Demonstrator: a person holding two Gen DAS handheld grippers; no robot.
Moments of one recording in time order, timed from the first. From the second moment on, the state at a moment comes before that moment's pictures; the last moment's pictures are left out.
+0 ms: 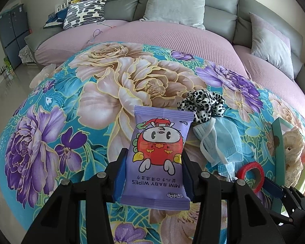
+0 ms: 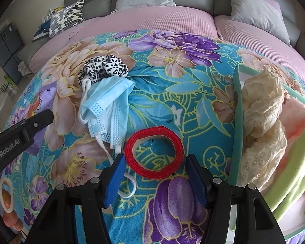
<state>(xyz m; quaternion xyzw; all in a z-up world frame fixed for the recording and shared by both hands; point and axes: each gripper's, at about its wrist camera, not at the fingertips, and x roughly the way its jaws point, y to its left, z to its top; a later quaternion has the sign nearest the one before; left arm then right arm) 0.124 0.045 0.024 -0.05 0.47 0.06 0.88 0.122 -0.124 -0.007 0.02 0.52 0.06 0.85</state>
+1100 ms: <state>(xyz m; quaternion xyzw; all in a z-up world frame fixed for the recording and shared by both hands) 0.124 0.041 0.025 -0.04 0.46 0.05 0.88 0.118 -0.129 0.004 0.03 0.50 0.06 0.86</state>
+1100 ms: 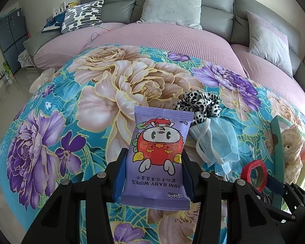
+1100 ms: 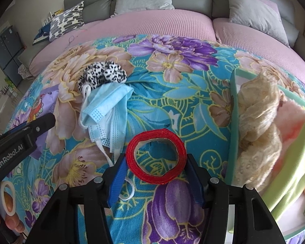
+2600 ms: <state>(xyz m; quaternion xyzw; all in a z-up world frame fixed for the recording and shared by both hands) 0.055 -0.219 0.040 0.16 0.41 -0.23 0.87 0.023 -0.360 0.061 0.16 0.42 -0.19 0.87</state>
